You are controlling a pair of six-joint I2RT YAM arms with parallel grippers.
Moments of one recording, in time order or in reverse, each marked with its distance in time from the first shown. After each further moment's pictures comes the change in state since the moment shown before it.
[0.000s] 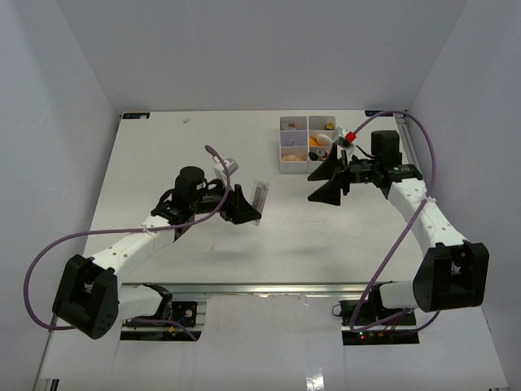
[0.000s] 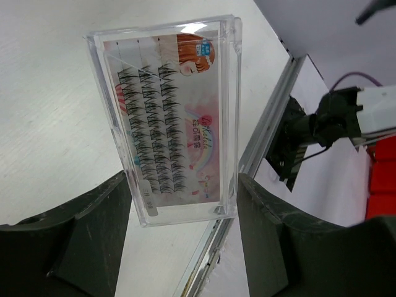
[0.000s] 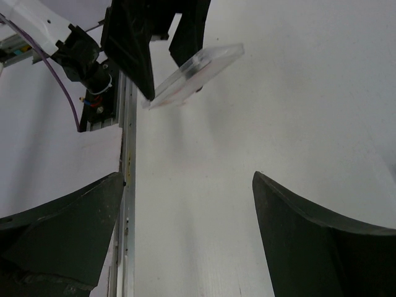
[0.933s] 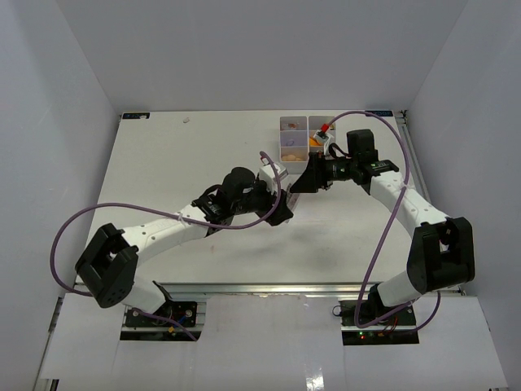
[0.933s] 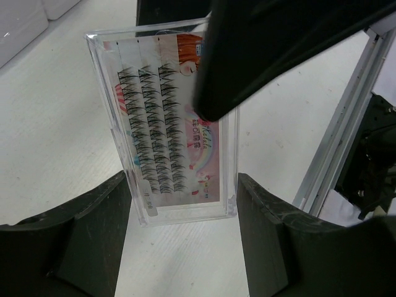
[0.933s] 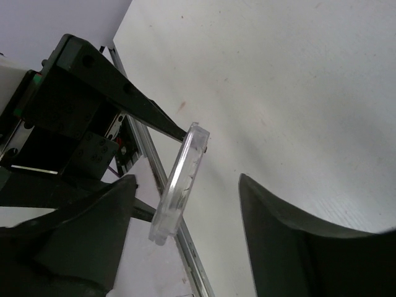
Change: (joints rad) left arm -0.351 0.226 0.221 0.000 -0.434 0.210; right arm 0.128 0.144 0.035 0.107 0.316 0.575
